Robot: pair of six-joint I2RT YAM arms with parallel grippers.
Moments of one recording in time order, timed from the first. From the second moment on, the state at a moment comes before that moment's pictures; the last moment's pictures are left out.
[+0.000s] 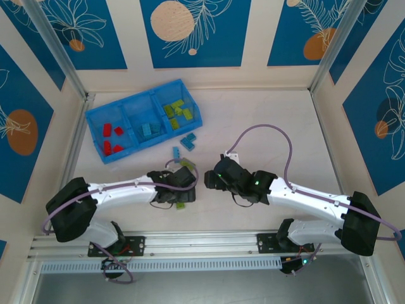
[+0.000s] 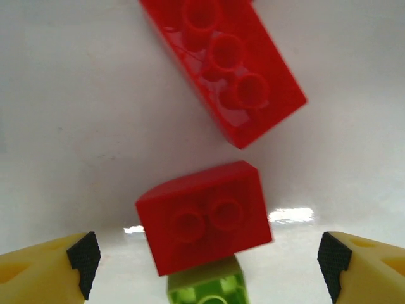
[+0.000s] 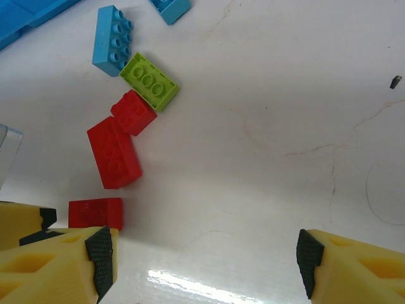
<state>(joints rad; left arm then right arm) -1.00 1.45 0.79 -0.62 -0.19 -0.99 1.00 1.16 0.78 -0.52 0.29 0.85</state>
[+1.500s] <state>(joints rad) 0.05 1.63 1.22 -0.51 -0.13 -0.78 1.05 1.12 0.77 -0.59 0.29 0.86</state>
